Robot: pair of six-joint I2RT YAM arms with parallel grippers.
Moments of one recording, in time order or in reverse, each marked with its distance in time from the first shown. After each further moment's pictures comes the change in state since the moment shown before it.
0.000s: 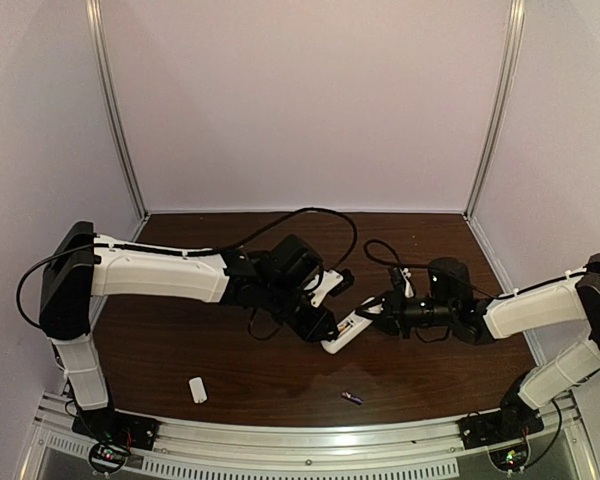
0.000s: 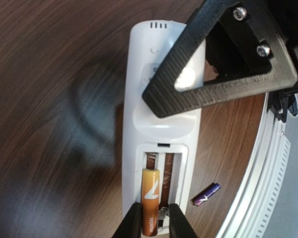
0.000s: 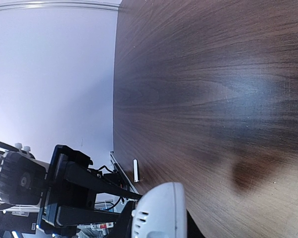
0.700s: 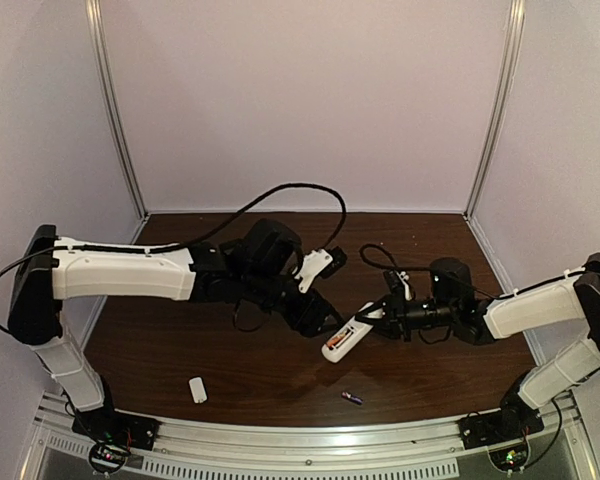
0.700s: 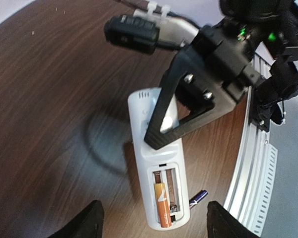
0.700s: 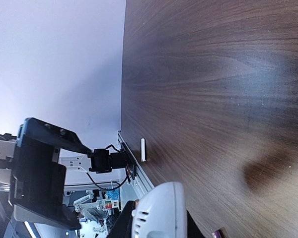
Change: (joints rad) left arm 0.002 -0.144 -0.083 0.093 -0.005 0.057; right arm -0.029 0.008 -0.013 0.029 -0.130 -0.011
